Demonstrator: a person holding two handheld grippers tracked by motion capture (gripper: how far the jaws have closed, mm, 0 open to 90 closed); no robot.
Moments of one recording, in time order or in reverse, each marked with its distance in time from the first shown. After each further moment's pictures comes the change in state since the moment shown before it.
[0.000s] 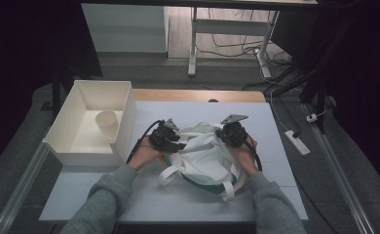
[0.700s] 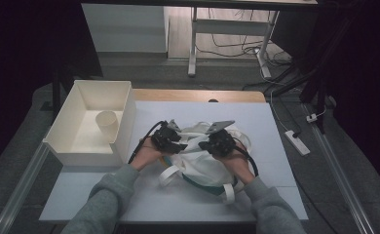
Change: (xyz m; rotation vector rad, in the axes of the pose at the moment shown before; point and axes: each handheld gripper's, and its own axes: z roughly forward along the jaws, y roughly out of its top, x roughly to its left) left arm -0.004 0.002 0.005 0.016 0.031 0.027; right arm 0.067 0.023 -0.026 0.032 0.238 -0.116
